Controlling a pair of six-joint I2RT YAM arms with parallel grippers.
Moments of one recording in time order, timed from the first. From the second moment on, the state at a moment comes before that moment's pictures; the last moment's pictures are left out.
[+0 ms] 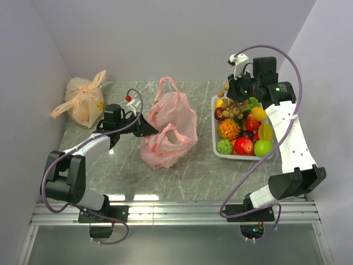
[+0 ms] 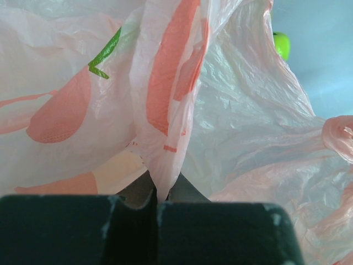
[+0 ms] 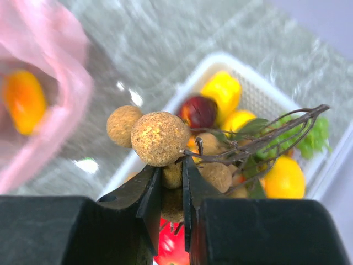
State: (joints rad) left arm -0.20 1.46 0.78 0.22 0.90 -0.49; right arm 0.16 1.49 1.79 -0.96 -0.27 -0.32
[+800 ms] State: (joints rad) left arm -0.20 1.46 0.78 0.24 0.96 -0.52; right arm 0.65 1.54 1.68 -0.56 -0.59 -0.11
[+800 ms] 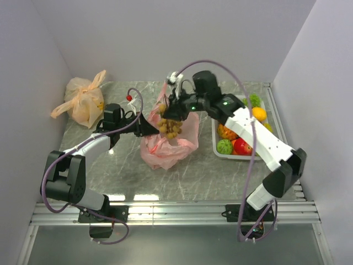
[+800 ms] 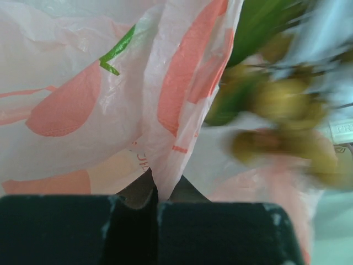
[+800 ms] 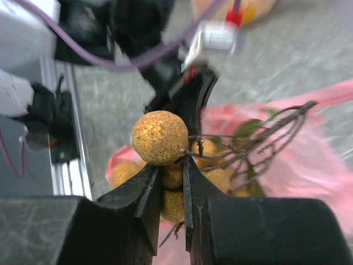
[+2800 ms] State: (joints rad) left arm -0.16 1.48 0.83 0.15 1.02 -0.45; right arm -0.43 1.72 1.53 -1.20 -0.36 -0.40
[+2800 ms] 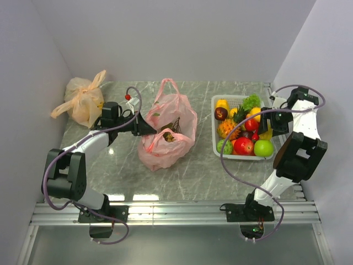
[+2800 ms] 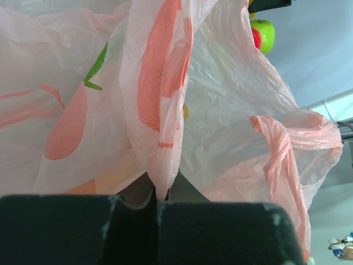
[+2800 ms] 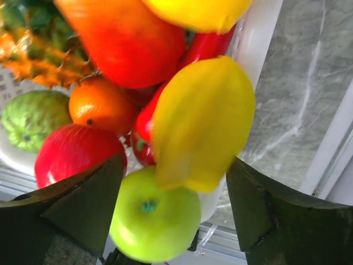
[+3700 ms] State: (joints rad) left arm -0.16 1.49 0.83 0.10 1.02 -0.41; right arm -0.37 1.71 1.75 -1.20 -0.46 -0.36
